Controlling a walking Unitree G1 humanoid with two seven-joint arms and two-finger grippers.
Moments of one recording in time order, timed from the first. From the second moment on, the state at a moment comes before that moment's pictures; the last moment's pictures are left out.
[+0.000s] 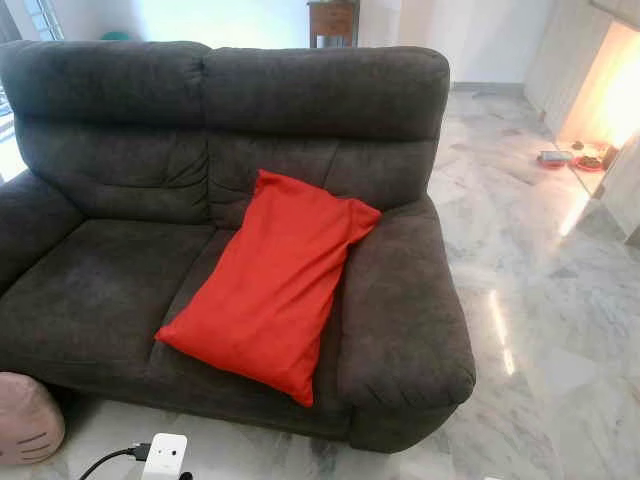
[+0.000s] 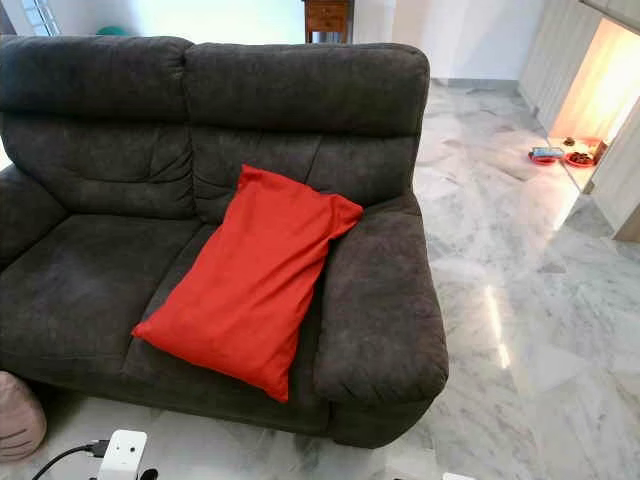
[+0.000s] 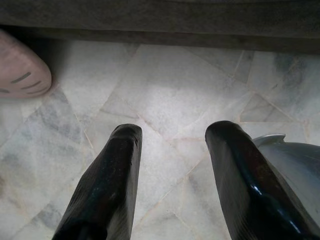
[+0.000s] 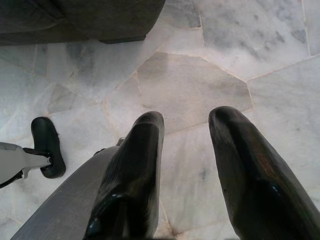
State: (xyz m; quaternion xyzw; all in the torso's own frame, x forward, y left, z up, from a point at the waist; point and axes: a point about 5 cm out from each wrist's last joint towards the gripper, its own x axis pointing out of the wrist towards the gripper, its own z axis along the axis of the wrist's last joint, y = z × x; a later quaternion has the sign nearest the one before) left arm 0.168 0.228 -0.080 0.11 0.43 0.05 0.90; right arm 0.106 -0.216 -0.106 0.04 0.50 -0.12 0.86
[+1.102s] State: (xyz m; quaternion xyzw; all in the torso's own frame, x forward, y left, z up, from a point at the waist) left arm 0.173 0.223 -0.079 0.10 0.43 0.03 0.90; right arm 0.110 -0.220 -0.103 0.05 0.48 -0.11 0.87
